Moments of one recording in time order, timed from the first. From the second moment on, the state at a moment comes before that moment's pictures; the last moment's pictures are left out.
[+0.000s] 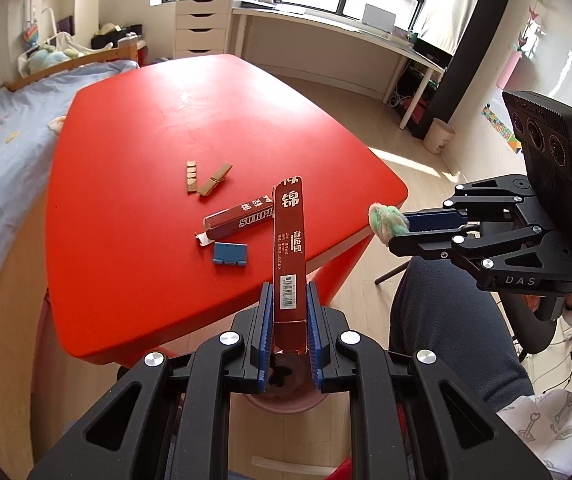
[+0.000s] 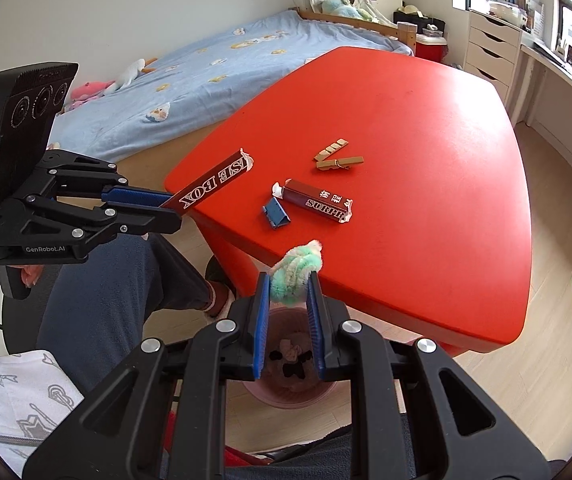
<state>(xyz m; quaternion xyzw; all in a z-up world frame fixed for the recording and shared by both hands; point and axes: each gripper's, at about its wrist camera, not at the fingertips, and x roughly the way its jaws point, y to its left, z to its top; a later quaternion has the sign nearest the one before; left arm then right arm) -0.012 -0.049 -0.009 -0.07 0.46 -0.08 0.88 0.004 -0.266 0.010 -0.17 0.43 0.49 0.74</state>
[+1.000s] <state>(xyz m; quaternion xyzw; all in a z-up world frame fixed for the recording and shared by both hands) -0.039 -0.061 -0.031 -0.09 0.47 -0.06 0.88 -0.014 -0.288 -0.017 -0.16 0.45 0.48 0.74</state>
